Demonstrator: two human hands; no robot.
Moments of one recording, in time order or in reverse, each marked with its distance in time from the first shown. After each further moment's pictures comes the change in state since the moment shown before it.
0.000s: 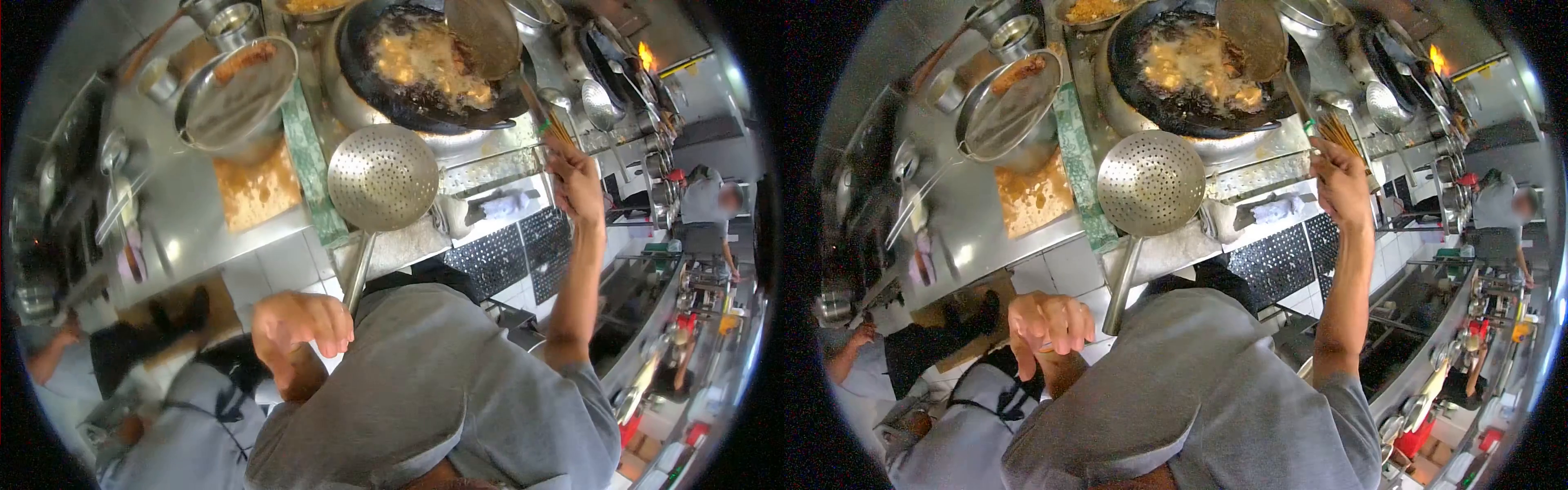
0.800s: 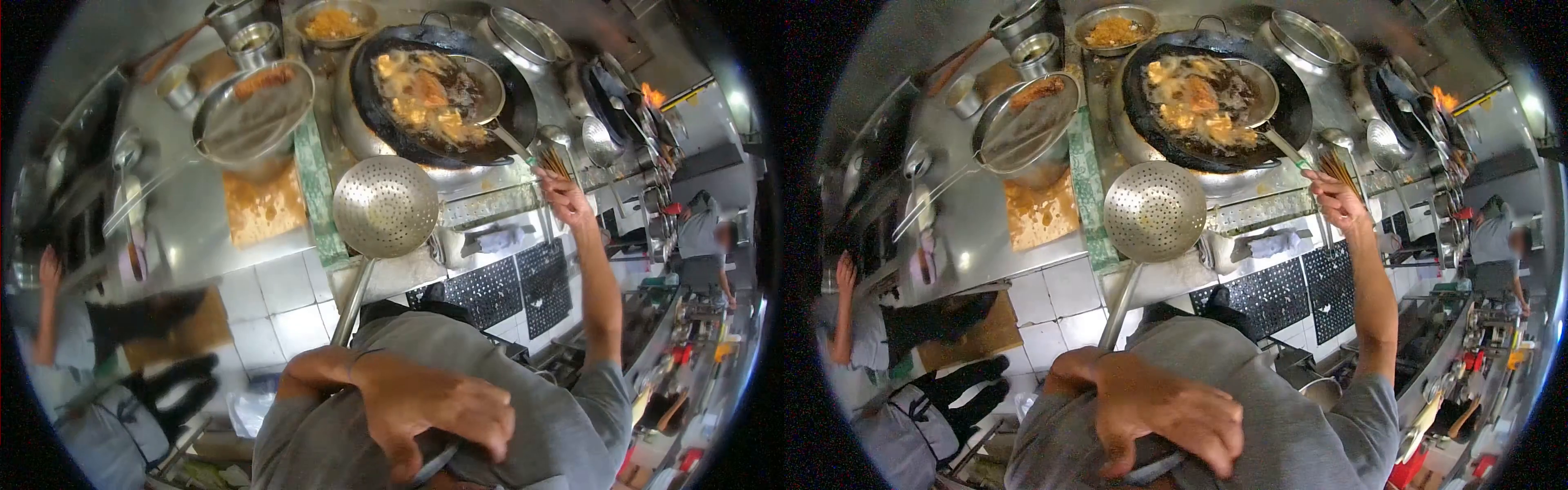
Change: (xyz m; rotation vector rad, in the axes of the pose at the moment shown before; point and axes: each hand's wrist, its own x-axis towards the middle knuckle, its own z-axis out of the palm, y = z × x) left_hand 0.108 -0.077 0.076 0.139 -0.544 -0.141; right_hand 0.099 0.063 -0.073 0.709 -0.470 0.386
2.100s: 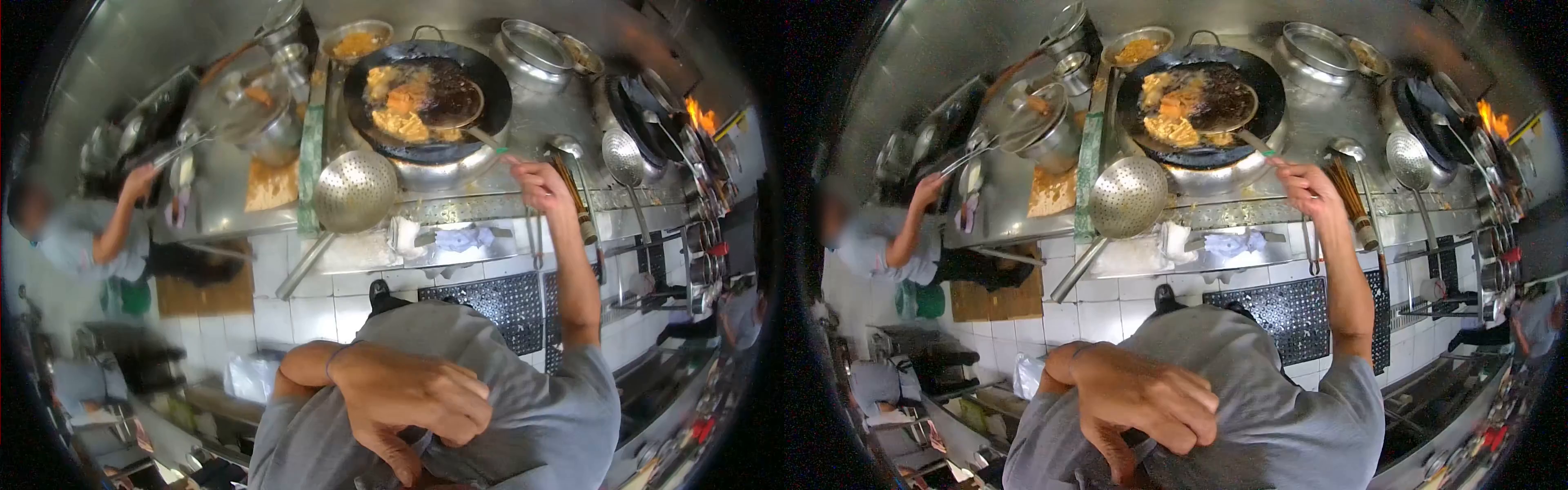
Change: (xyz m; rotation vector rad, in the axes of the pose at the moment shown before) left_hand 0.142 -0.144 0.049 0.384 0.098 -0.246; right_hand 0.007 -0.038 -0.050 0.316 -0.286 0.305
